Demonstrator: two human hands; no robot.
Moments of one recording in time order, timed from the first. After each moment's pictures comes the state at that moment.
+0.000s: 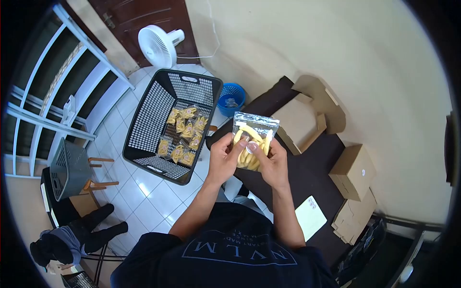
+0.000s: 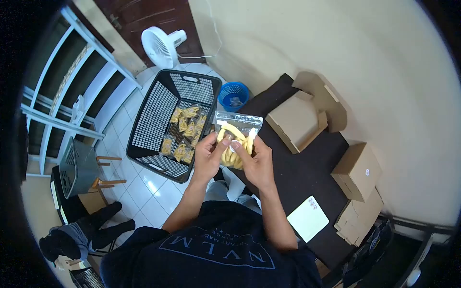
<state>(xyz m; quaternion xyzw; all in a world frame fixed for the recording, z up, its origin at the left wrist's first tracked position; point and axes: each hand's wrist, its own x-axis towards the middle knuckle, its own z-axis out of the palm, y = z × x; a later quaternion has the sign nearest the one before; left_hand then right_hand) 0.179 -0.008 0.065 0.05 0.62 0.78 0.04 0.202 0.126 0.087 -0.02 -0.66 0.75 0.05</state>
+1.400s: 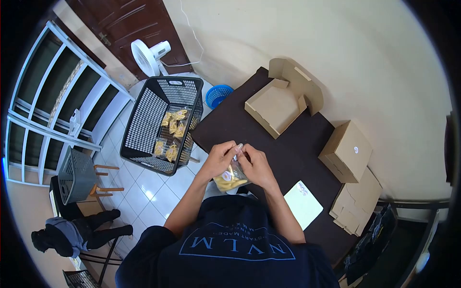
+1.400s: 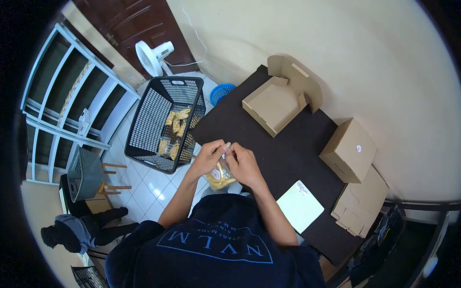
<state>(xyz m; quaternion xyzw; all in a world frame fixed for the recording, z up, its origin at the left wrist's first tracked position) 0.241 0.053 0.020 0.20 0.76 0.61 0.14 0.289 0.209 0.047 0.02 -0.81 0.59 0.03</state>
